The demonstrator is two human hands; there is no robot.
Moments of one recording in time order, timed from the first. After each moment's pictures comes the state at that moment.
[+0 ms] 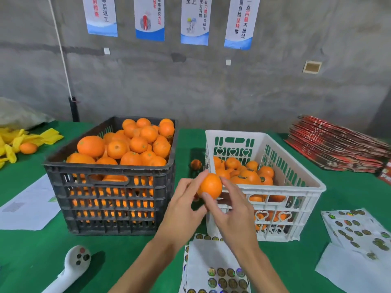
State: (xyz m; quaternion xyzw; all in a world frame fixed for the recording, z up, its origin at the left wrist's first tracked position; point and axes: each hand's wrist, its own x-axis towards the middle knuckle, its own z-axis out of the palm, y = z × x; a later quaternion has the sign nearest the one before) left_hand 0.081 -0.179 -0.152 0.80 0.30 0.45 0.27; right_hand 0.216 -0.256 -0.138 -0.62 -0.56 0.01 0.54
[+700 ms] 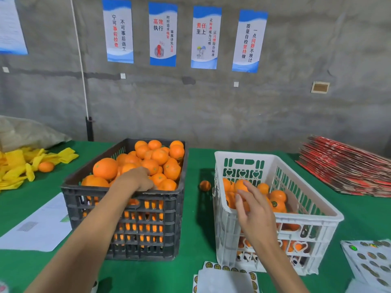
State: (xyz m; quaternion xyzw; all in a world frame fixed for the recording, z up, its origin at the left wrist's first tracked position) left_hand -0.010 -0.011 -0.036 0.75 0.63 0.06 0.19; right_hand 0.272 -0.208 -0.118 -0.66 -0.56 -0.18 0.46
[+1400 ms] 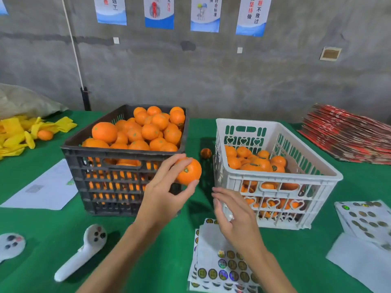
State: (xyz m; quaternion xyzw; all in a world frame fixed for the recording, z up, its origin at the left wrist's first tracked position) left_hand 0.021 -0.166 -0.140 0.78 0.25 0.56 0.09; right_hand 0.216 -0.254 -0.187 -0.52 -0.67 -0.10 0.52
